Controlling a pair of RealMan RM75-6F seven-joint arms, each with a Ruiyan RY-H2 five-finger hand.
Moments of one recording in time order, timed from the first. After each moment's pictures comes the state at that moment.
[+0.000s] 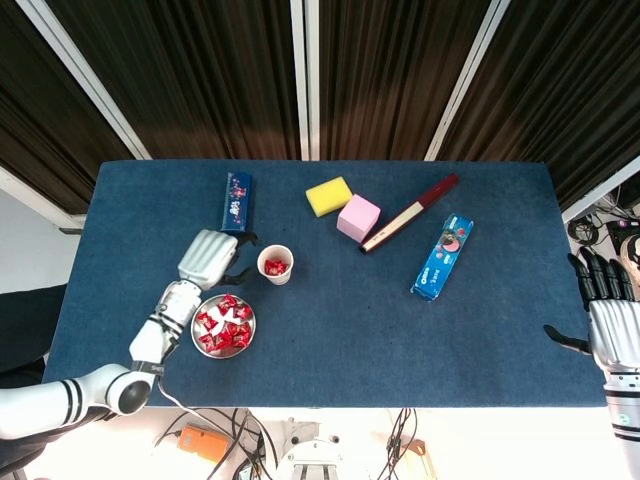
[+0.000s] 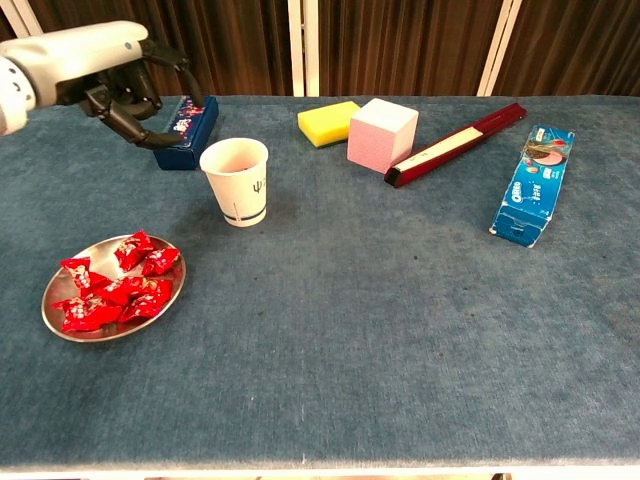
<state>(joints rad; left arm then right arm) -0.71 -1.43 -0.19 -1.61 1.17 1.05 0.23 0.11 -1.09 0.11 -1.61 -1.50 1.50 0.00</state>
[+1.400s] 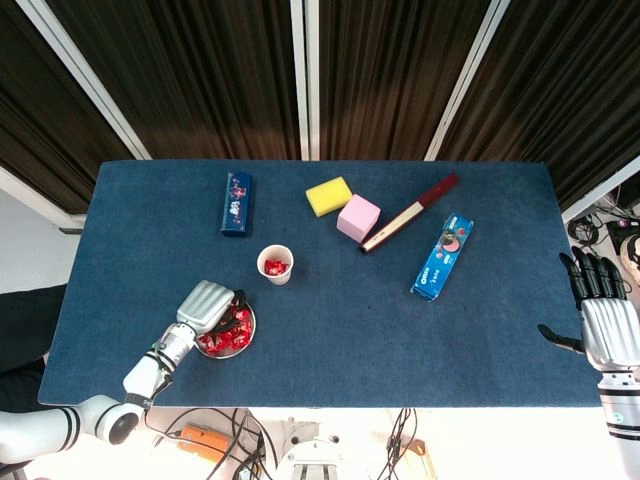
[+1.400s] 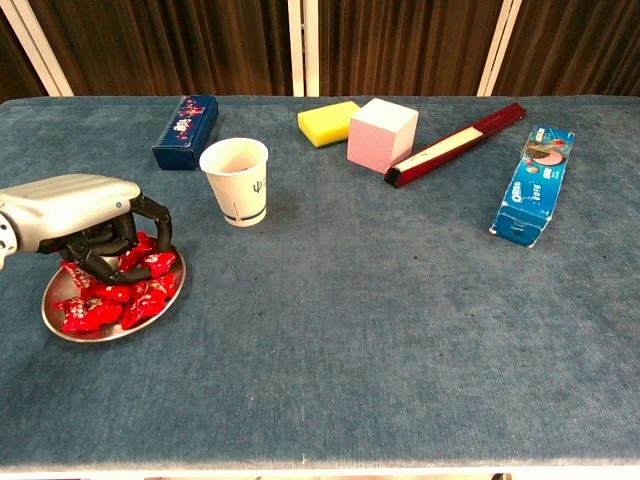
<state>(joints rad) -0.61 -1.53 -0.02 -1.46 1.28 0.96 0.25 0.12 -1.08 0.11 -1.64 -1.50 1.49 -0.03</state>
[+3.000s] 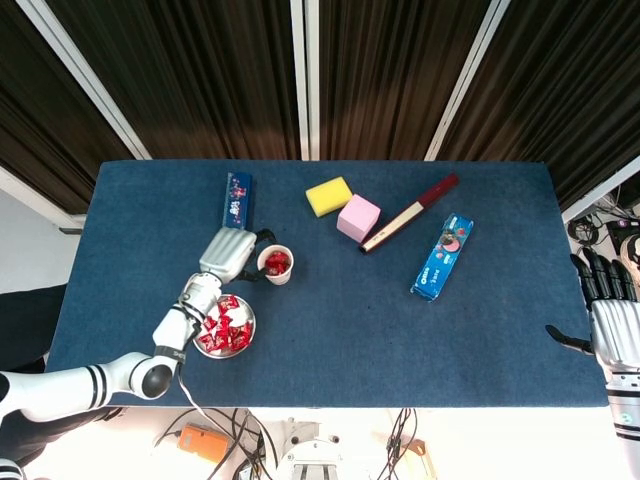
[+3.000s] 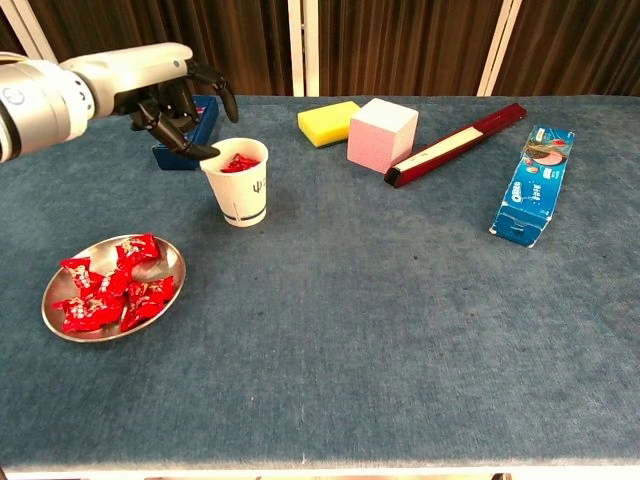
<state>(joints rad) -0.80 -1.51 -0.24 -1.54 1.02 0.94 0.27 0.11 -1.09 0.11 -1.60 -1.48 1.50 0.01</state>
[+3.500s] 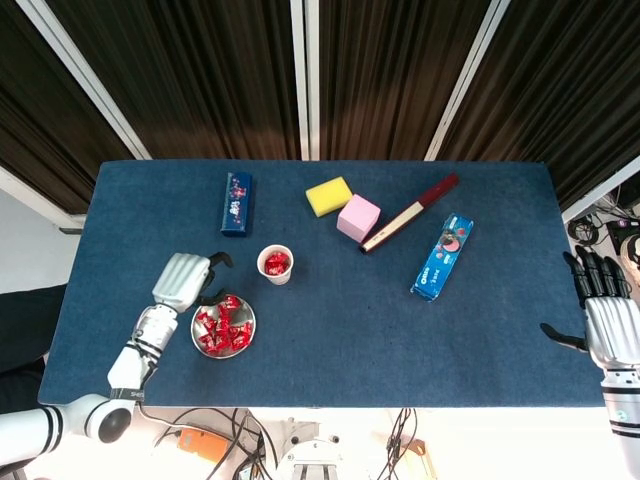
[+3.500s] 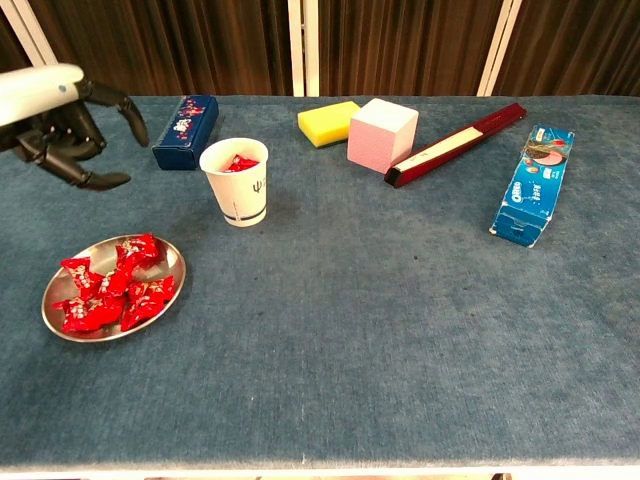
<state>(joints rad) -0.59 -1.42 -0.09 -1.64 1.18 1.14 0.21 0.12 -1.09 0.11 -1.60 -1.50 1.49 0.02</state>
